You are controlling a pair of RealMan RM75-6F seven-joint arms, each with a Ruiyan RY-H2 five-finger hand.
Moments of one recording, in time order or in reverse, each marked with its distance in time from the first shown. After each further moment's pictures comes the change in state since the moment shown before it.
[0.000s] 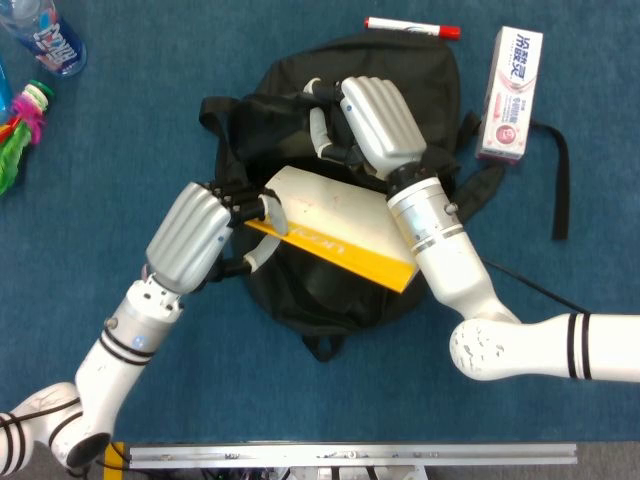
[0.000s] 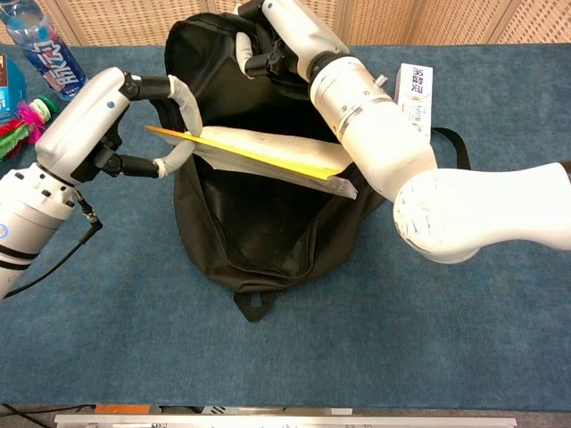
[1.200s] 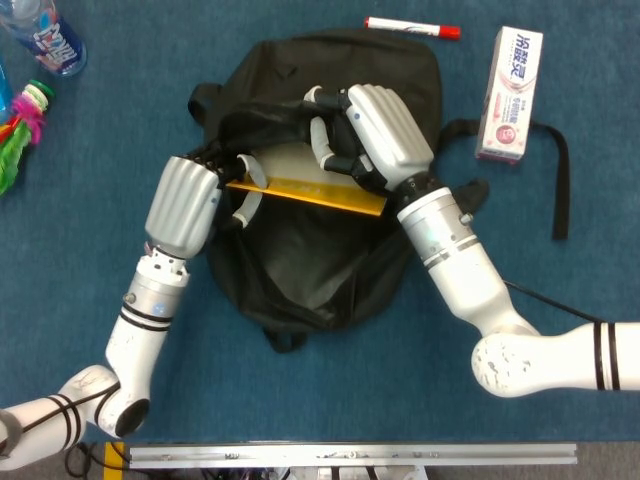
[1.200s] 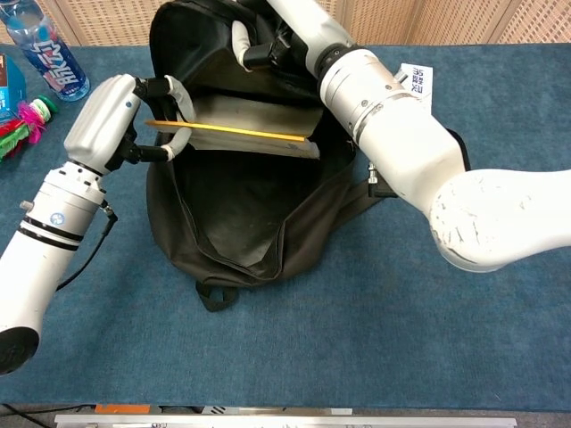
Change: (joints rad) left arm -0.026 -0.240 -0.051 0.368 -0.145 0.054 0.040; right arm -0.041 0.068 -0.005 -0.146 -0.010 0.010 0.063
